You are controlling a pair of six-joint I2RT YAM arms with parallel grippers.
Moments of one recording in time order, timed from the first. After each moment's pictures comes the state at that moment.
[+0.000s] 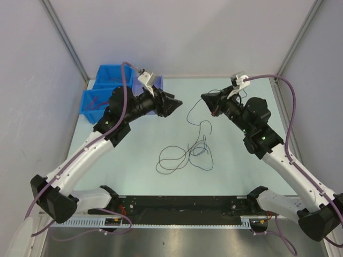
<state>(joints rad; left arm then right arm) -0.59 1.18 1.18 -0.01 0.36 -0.29 0.57 1.03 1.04 0.09 -0.12 0.27</state>
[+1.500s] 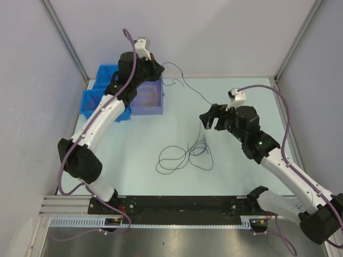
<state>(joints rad) -0.42 1.62 1.62 -0.18 0.16 -0.33 0.56 1.01 0.94 -0.16 0.03 0.39</state>
